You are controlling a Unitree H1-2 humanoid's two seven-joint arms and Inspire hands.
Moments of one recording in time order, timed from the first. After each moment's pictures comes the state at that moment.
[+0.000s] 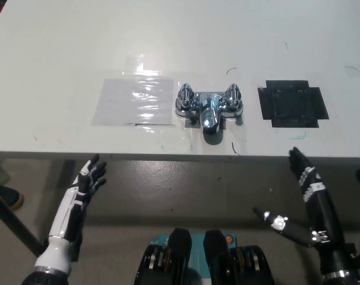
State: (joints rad) left_arm -0.05 0.12 0.00 -0.07 -0.02 -0.06 -0.08; right_arm -0.04 -0.07 0.03 -0.08 -0.04 -0.27 0.03
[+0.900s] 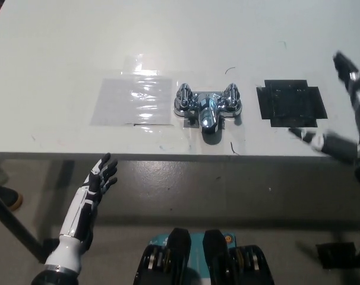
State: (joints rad) left_arm -0.05 0.11 -0.01 -0.06 -0.02 -0.07 -0.08; right_arm -0.44 -0.28 -0.03 -0.21 -0.15 0.12 0.13
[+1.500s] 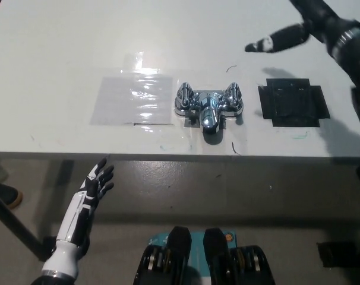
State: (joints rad) left_arm -0.04 0.11 0.00 -0.06 -0.02 -0.07 -0.08; right_arm -1.07 -0.36 0.25 0.36 -0.27 0.34 0.40
